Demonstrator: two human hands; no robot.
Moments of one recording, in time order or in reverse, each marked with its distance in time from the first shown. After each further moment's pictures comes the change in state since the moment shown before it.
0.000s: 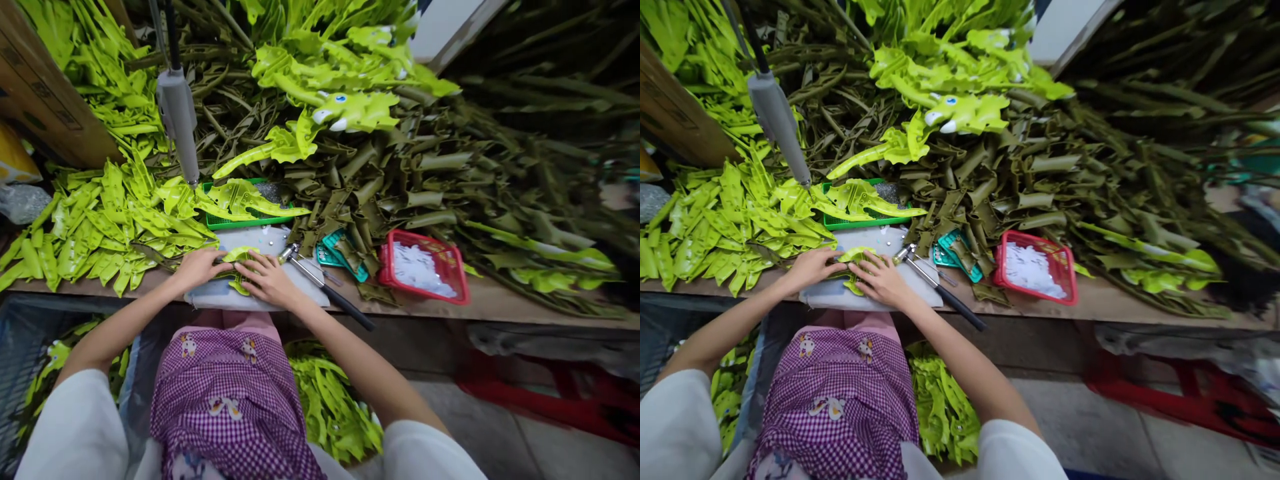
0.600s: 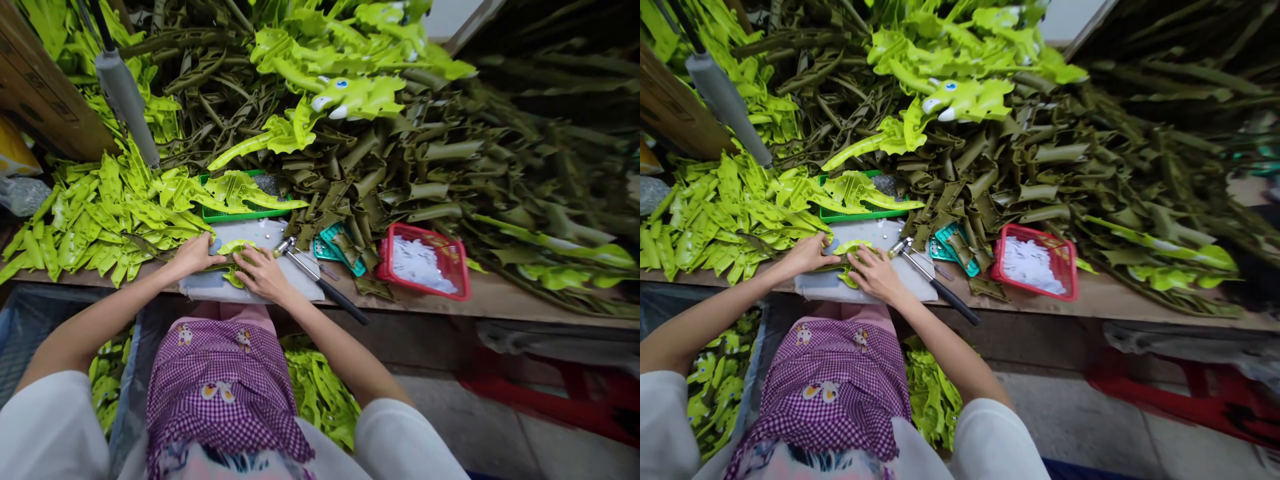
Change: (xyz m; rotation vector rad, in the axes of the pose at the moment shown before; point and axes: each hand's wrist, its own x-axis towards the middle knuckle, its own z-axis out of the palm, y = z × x) left_hand 0.013 0.006 -0.009 0.006 -0.039 -0.225; right_hand 0.002 -0.007 0.000 0.109 0.048 0.114
